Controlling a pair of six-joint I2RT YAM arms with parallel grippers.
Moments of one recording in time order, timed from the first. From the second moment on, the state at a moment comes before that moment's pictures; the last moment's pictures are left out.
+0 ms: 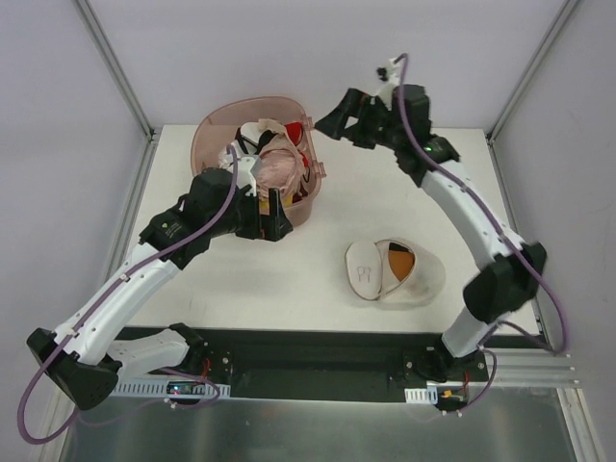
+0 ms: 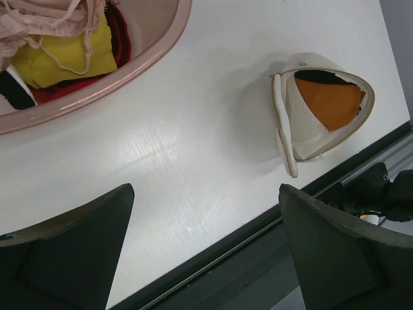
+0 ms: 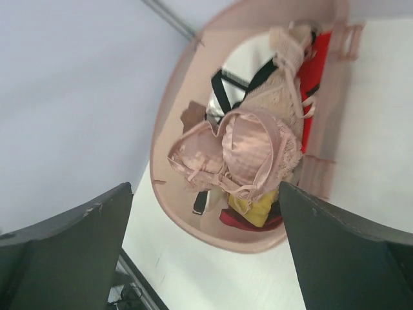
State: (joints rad) left arm -0.61 1.05 1.17 -0.72 0.11 -0.44; right arm 0.48 1.77 1.75 -0.29 -0.34 0.63
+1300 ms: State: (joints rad) left arm -0.92 1.72 1.43 -0.31 0.49 -0.76; right arm 0.37 0.97 0.90 -0.87 0.13 0.40
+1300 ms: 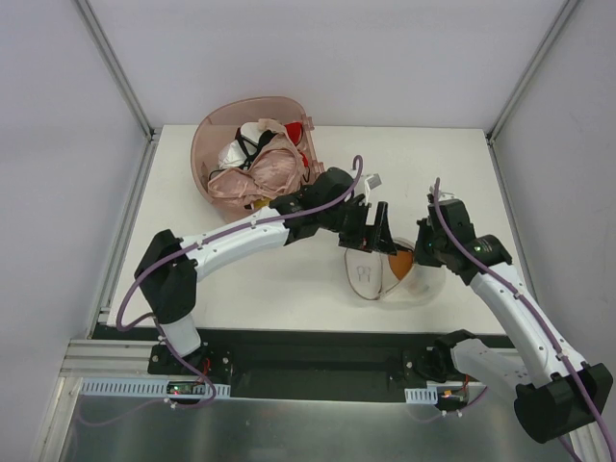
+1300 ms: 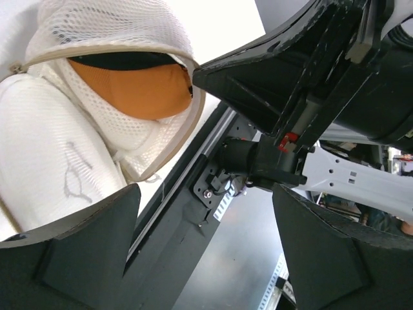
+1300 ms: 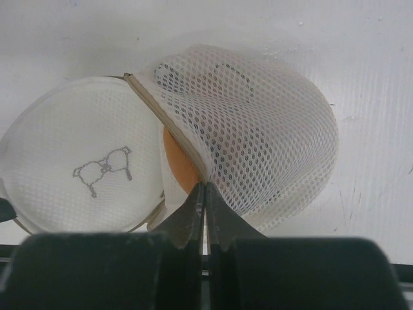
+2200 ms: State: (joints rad) left arm -0.93 2.07 1.42 0.06 0.54 -1.05; right arm 0.26 0.81 0.81 -0.83 -0.09 0.48
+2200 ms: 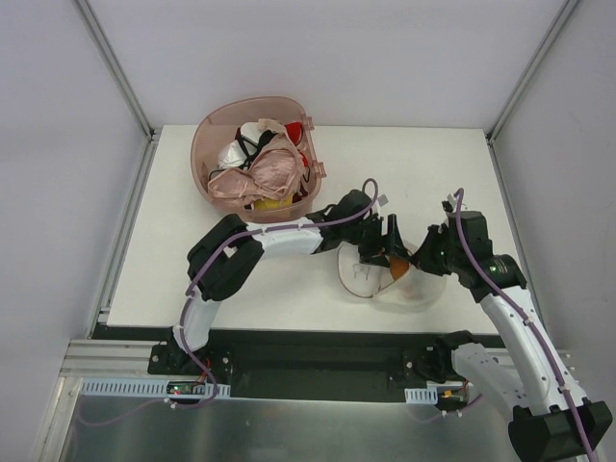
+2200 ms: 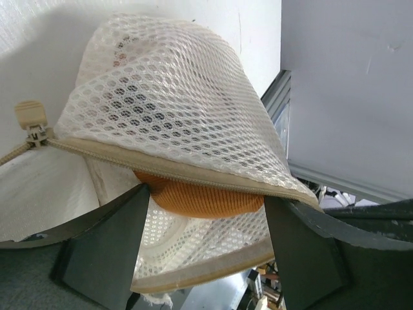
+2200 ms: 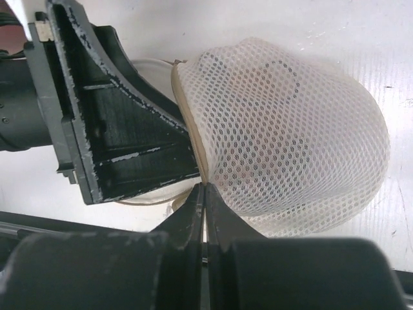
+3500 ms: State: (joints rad) left arm -0.94 1.89 1.23 0.04 0.50 -1.01; right arm 0.24 0.81 0.78 -0.91 0.08 0.46
